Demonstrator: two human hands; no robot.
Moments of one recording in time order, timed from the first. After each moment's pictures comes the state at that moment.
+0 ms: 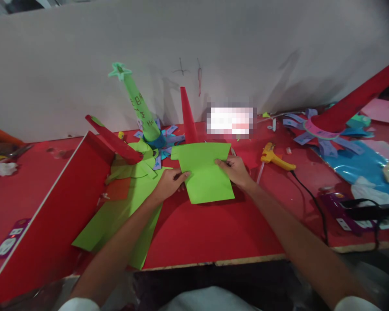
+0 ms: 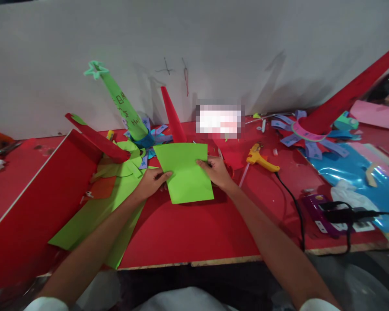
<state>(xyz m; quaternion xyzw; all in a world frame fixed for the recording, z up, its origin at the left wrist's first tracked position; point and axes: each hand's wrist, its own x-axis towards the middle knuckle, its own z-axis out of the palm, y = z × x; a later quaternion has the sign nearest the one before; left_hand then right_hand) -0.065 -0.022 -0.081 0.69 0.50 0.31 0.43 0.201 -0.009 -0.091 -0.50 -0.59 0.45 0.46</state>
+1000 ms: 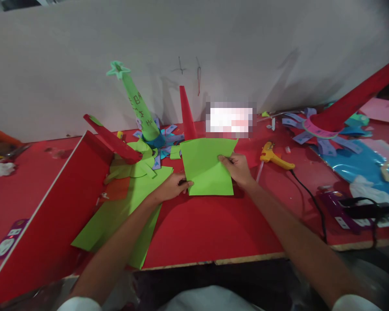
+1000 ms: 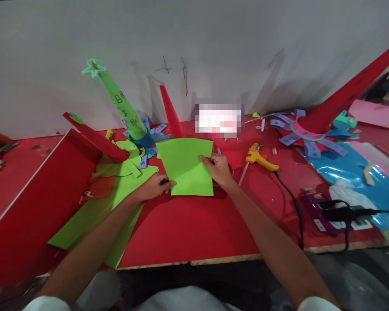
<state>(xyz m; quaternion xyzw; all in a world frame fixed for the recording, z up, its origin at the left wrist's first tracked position) -0.064 -0.022 -0.082 0.76 0.41 0.21 0.45 0.207 -0.009 -0.093 -0.52 -0.56 0.41 0.50</state>
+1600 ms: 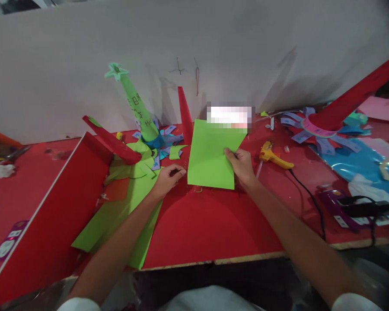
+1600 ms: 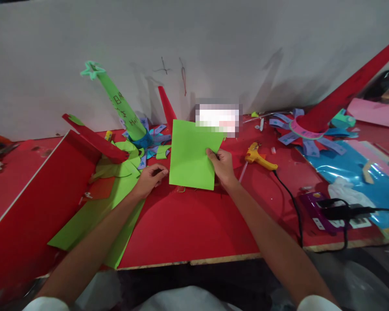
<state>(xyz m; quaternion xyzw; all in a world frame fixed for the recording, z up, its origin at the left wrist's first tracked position) -0.065 -0.015 -0.089 0.58 0.48 0.40 0.52 0.212 0.003 -0.097 -0.51 -0.45 0.41 0.61</state>
